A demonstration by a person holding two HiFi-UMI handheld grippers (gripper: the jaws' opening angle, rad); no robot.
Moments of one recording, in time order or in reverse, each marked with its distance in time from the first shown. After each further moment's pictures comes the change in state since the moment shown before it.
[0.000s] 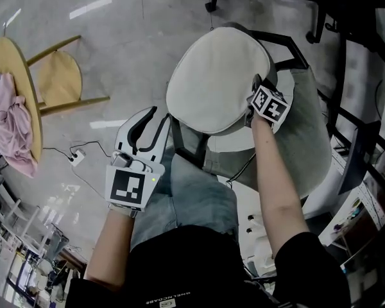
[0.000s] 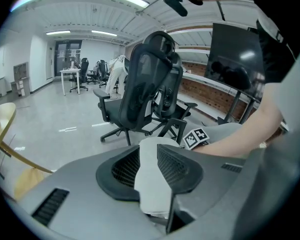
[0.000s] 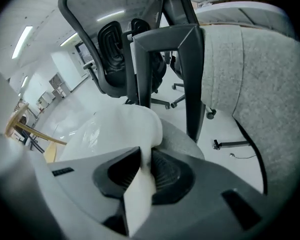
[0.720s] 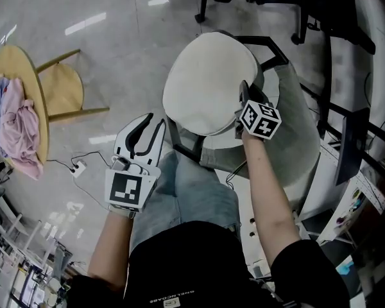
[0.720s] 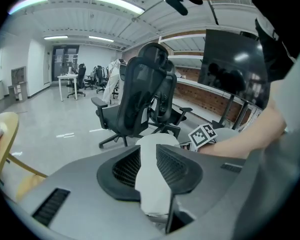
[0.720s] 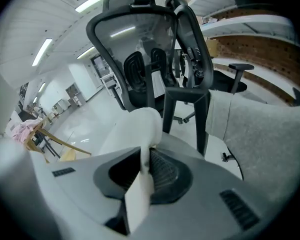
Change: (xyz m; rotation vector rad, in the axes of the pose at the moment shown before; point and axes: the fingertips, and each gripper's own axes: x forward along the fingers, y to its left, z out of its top) left arm -0.040 -0.015 0.023 0.042 -0.054 -0.023; right arm -0.095 0.059 0.032 -0.046 -0.146 0.132
